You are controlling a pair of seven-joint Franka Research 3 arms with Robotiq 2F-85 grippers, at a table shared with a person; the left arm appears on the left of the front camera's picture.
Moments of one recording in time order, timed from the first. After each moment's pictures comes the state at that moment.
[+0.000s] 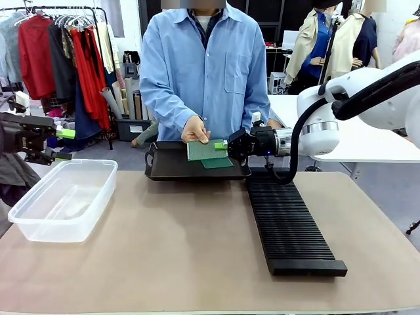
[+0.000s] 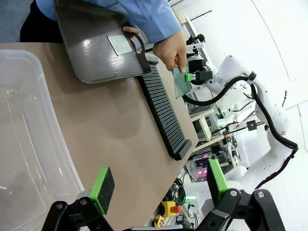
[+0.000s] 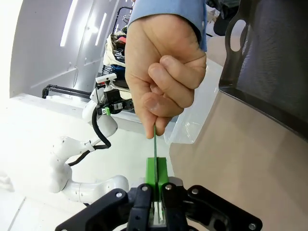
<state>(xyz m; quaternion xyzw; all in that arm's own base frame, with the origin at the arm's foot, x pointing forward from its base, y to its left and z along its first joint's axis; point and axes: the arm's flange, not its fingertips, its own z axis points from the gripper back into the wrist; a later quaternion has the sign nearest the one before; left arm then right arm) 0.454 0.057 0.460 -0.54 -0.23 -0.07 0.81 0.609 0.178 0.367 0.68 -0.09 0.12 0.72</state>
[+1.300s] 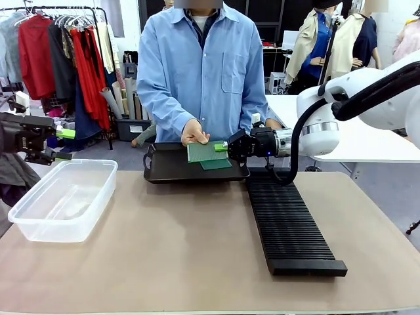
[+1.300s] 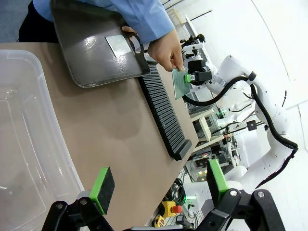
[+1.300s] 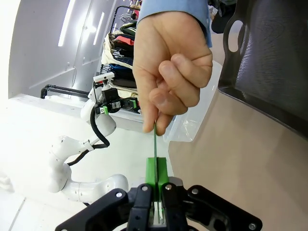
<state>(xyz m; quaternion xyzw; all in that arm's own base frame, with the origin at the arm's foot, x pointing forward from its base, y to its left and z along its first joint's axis) 0.454 0.057 0.460 -0.54 -0.23 -0.07 0.81 0.608 0.177 0.365 0.67 -0.08 0.12 0.73</state>
